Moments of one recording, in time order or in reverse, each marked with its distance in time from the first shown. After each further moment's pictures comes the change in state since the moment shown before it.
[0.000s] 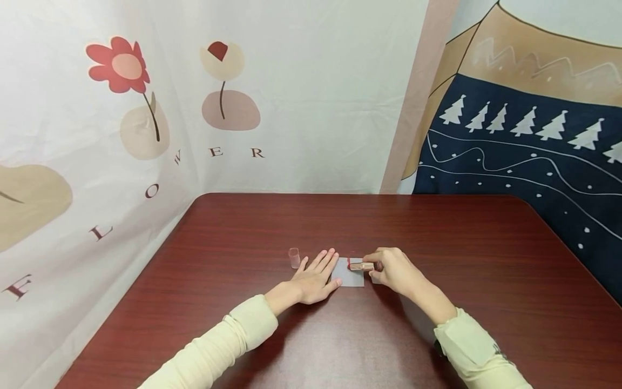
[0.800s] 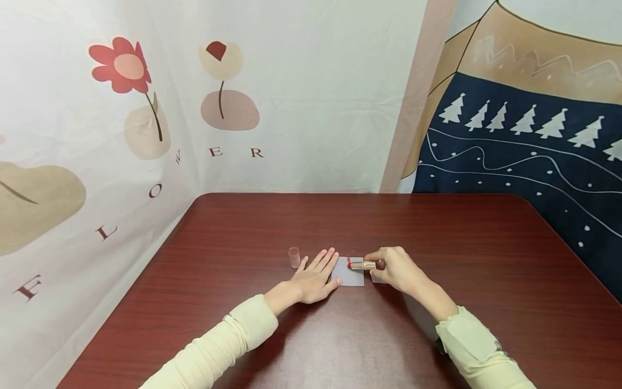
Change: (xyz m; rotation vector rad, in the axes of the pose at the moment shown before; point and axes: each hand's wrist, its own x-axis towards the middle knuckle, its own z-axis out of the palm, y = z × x) left_hand 0.003 0.000 0.004 0.014 0.001 -0.009; right_hand -0.003 0.010 0.003 0.055 0.011 0.053
